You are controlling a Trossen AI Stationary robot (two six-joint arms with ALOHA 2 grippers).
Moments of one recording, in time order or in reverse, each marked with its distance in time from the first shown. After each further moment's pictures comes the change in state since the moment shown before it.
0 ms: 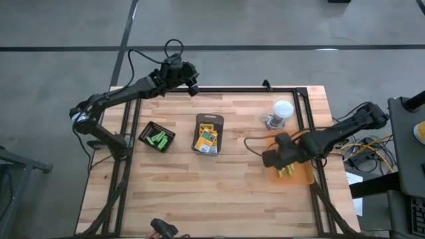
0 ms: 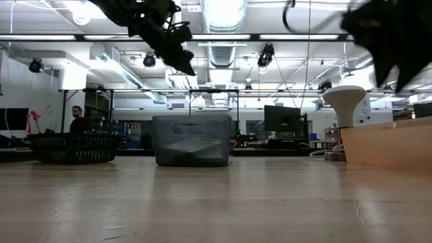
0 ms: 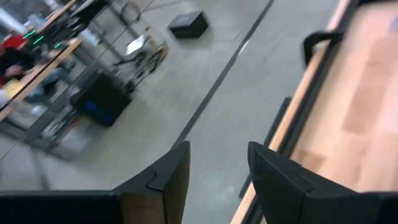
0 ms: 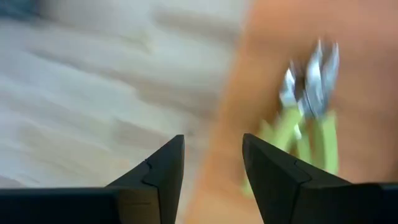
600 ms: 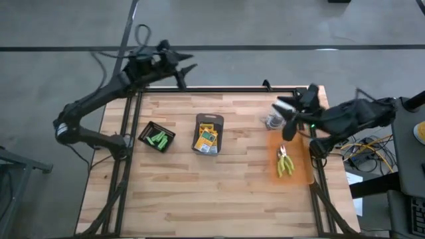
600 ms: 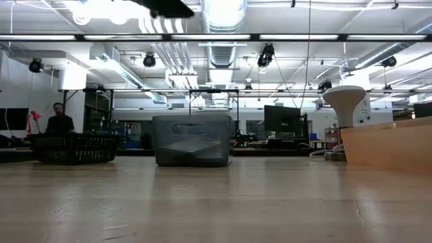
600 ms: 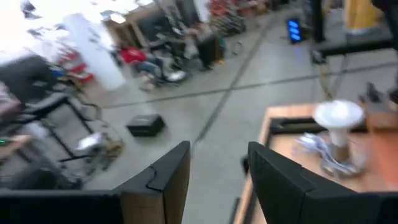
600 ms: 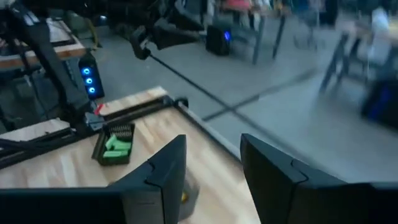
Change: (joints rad) left arm -0.005 -0.194 0.121 -0.007 0.393 -0.046; right arm 0.000 -0.123 0.612 0.183 0.771 -1.287
